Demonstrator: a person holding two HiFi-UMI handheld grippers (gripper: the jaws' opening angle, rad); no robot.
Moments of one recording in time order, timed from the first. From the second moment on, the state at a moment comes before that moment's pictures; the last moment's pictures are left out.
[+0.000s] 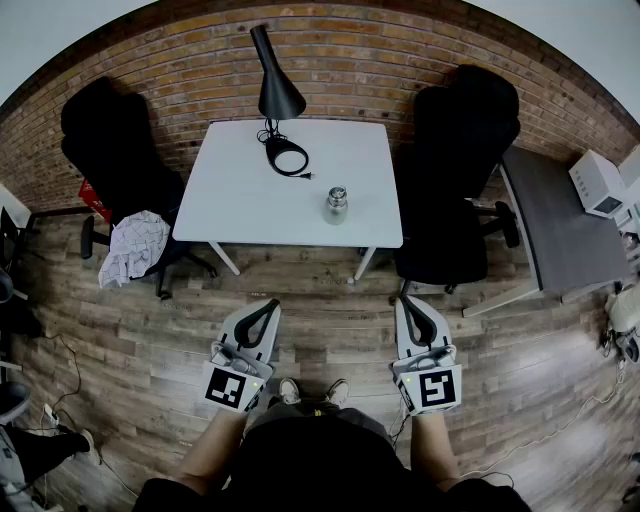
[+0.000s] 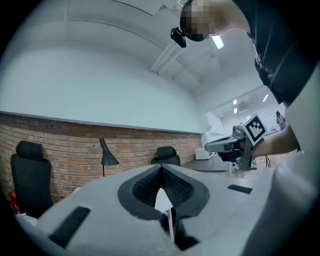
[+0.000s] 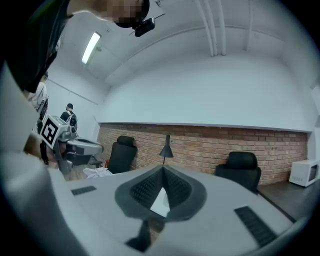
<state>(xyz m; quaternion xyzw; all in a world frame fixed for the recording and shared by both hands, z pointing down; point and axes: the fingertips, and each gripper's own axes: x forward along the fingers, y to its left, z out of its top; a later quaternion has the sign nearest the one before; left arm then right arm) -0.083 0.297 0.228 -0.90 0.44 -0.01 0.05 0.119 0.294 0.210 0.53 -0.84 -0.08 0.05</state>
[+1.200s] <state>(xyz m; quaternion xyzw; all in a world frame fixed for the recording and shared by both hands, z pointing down) -0.057 0.224 0.281 -0.89 0.45 -0.04 0.04 0.140 0.233 0.283 0.50 -0.86 0.02 0.07</state>
